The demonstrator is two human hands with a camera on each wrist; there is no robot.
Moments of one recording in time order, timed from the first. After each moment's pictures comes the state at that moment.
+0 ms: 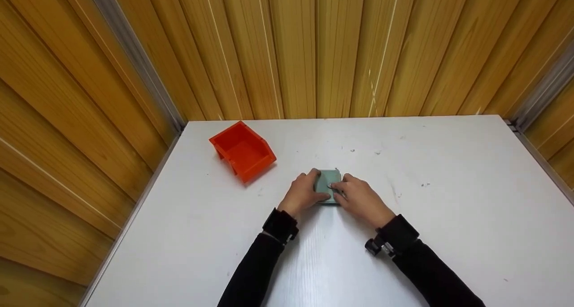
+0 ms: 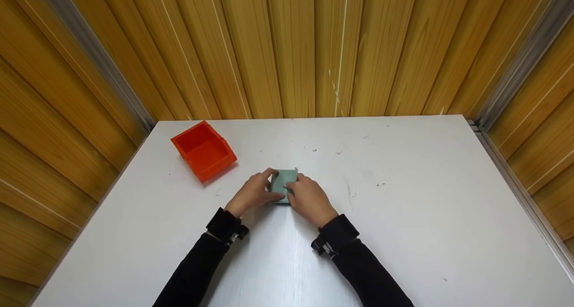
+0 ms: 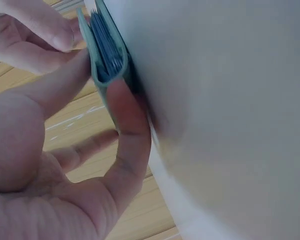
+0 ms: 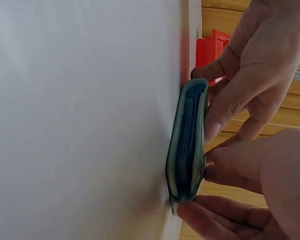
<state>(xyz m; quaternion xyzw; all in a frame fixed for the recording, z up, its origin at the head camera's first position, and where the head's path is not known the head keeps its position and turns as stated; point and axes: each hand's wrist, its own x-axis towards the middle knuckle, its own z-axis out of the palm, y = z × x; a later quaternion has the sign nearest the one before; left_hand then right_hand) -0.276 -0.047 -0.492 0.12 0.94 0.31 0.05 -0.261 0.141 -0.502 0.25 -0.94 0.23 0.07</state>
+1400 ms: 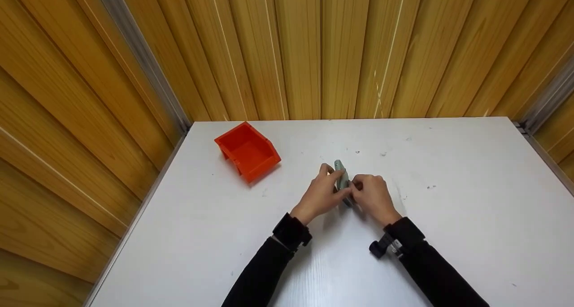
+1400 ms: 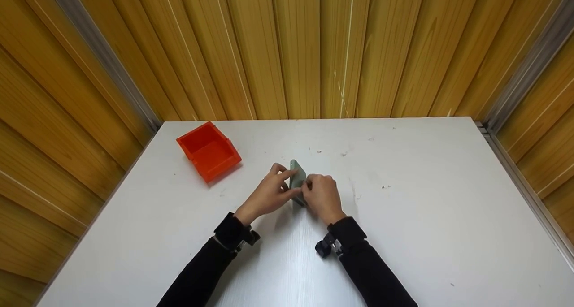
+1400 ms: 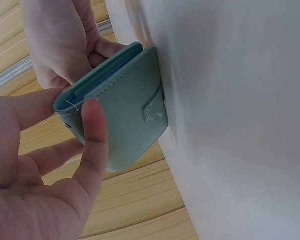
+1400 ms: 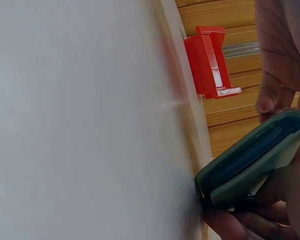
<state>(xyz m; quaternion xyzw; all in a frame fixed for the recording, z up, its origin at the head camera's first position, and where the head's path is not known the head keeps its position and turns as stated) -0.259 -0.021 -0.471 0.22 0.91 0.34 0.00 -0.278 0.154 -0.518 0.13 -0.92 0.35 0.13</state>
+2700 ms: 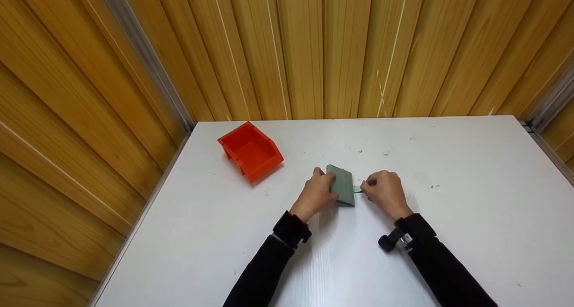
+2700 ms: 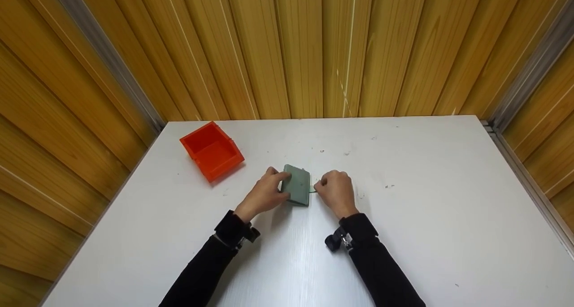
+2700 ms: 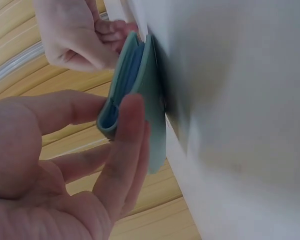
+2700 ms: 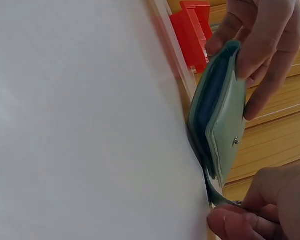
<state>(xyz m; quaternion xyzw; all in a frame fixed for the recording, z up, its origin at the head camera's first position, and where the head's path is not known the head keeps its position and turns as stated) -0.263 -0.026 -0.472 0.12 0.95 0.30 0.04 -0.288 0.181 -0.520 0.09 -0.92 0.38 0.10</state>
